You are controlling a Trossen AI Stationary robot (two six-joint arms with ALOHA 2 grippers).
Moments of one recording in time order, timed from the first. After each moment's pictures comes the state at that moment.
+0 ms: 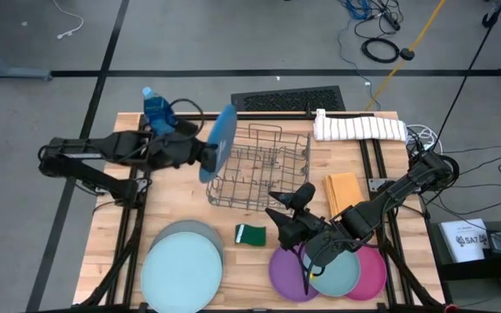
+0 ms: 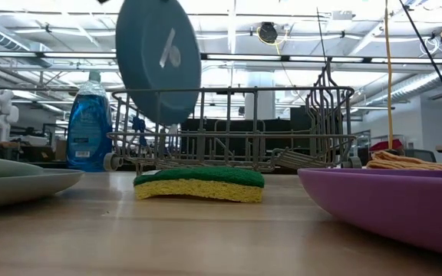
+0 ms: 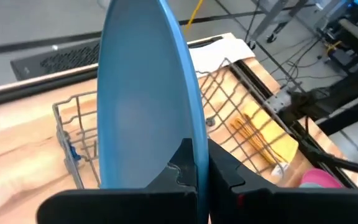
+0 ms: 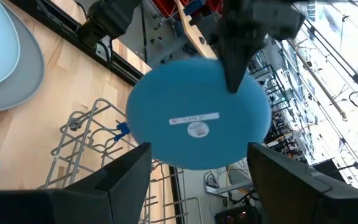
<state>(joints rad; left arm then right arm) -0.05 1.20 1.37 -0.83 -0.51 -0.87 0.59 1.62 1.44 -0.32 1.15 -0.47</state>
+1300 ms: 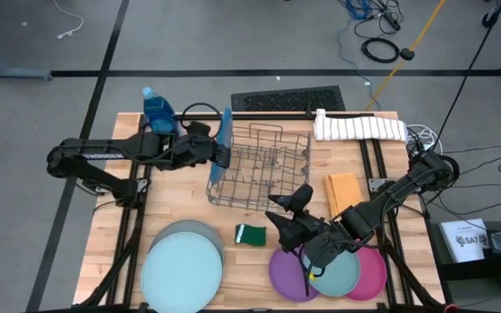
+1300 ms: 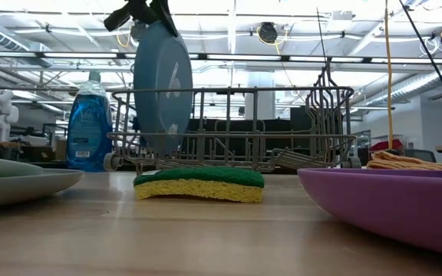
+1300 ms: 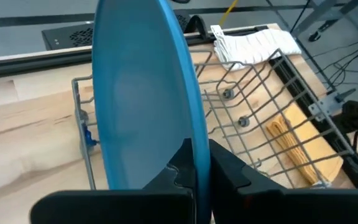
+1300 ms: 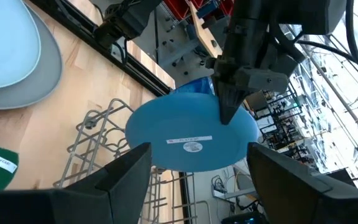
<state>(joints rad) 0.04 1.31 1.32 -0.81 -0.49 -0.99 0.59 1.62 1.44 -0.35 1.09 -0.46</state>
